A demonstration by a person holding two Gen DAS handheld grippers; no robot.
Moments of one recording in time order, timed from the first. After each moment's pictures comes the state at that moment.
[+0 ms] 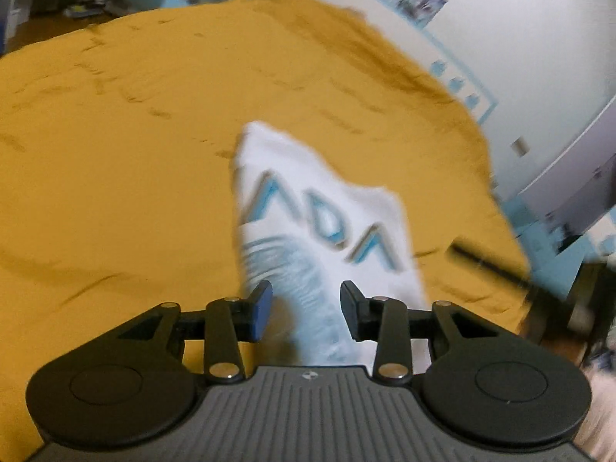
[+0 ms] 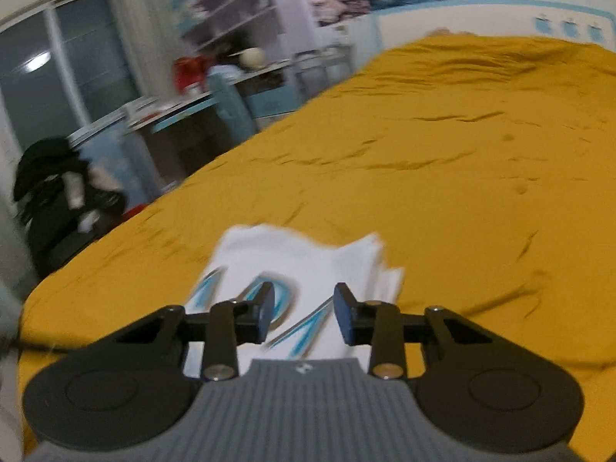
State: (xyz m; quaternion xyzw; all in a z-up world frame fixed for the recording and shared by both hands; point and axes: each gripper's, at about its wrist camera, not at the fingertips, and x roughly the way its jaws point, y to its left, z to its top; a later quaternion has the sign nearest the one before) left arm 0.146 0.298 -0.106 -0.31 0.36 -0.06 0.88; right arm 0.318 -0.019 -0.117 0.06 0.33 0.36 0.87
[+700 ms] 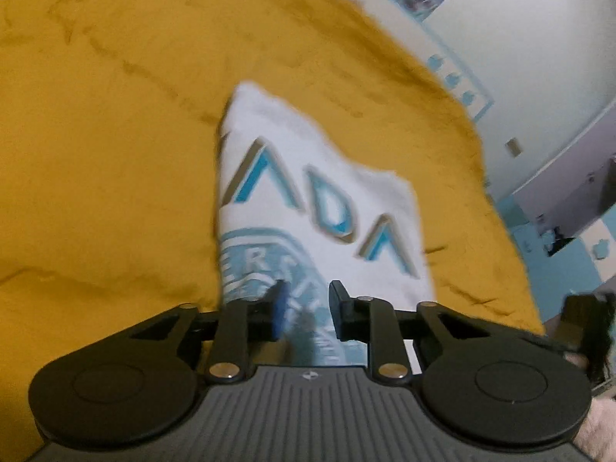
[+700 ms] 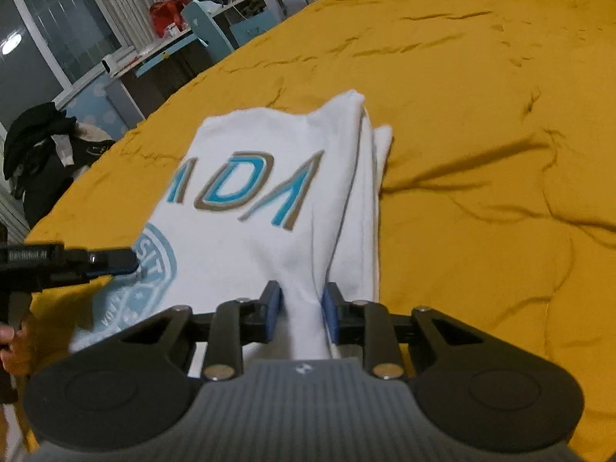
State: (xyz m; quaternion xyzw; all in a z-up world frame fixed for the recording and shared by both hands) left arm 0.157 0.299 -0.159 -0.33 0.35 -0.08 0.87; right arm 0.337 -0.029 -0.189 0.07 0.43 0.34 0.83
